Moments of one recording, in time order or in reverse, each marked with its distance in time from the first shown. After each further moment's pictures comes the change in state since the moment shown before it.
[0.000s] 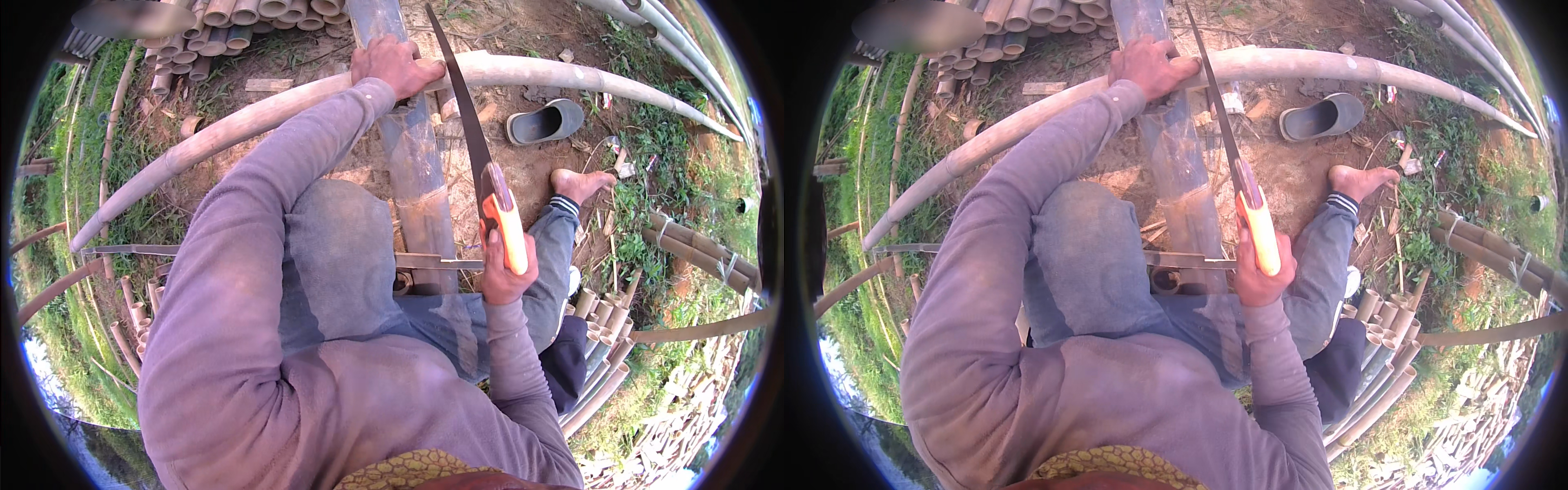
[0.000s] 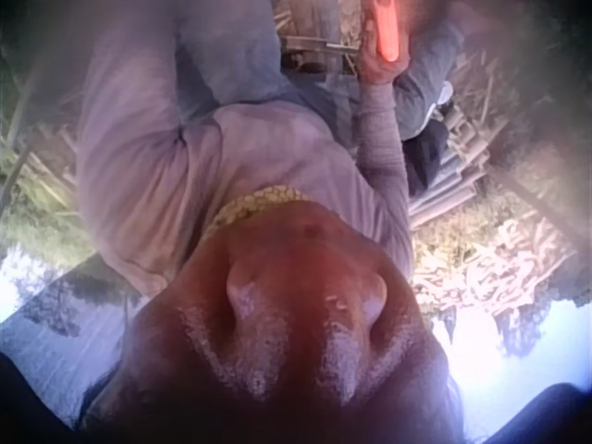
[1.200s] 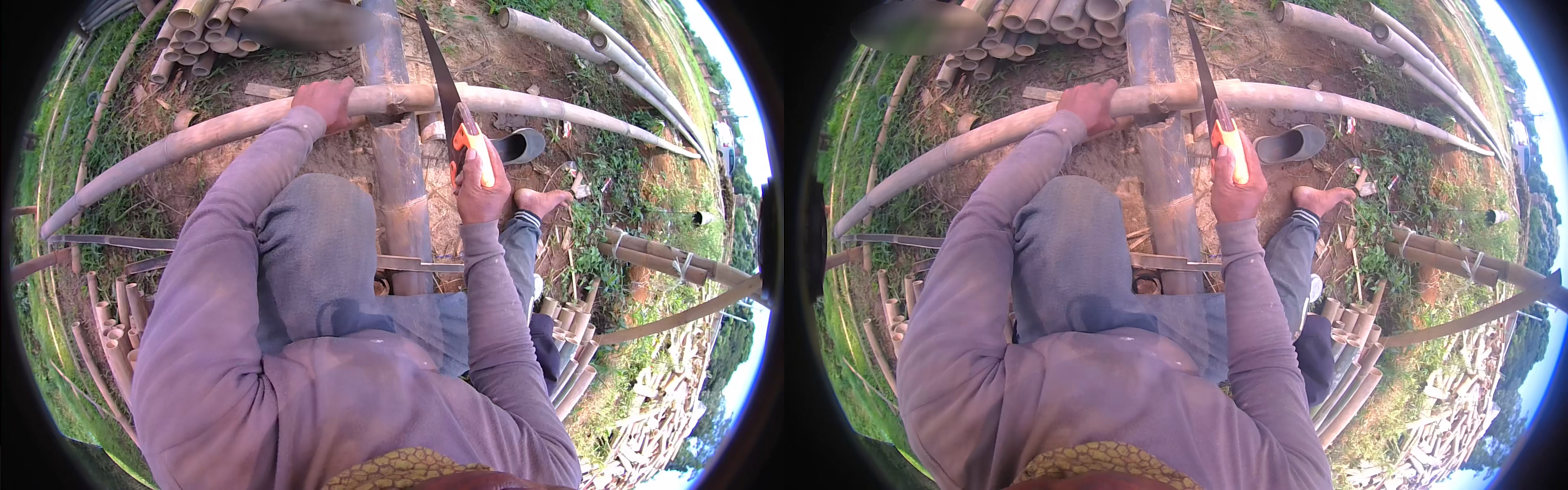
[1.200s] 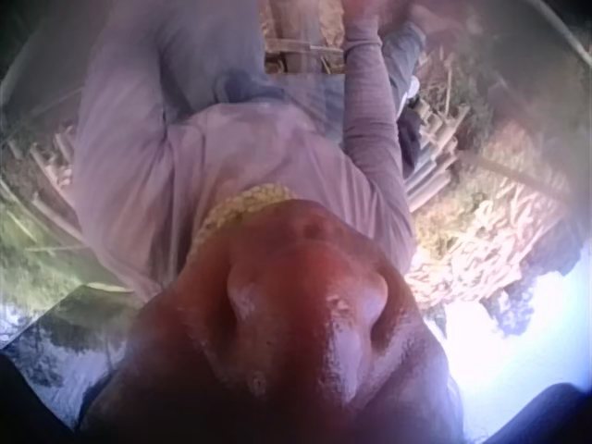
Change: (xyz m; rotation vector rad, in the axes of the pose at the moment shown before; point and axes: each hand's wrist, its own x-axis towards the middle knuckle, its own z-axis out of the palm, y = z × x) left_hand -0.051 -0.095 -0.056 0.141 -0.250 0.080; right_hand 0.091 -0.035 0.072 0.083 -0.138 0.014
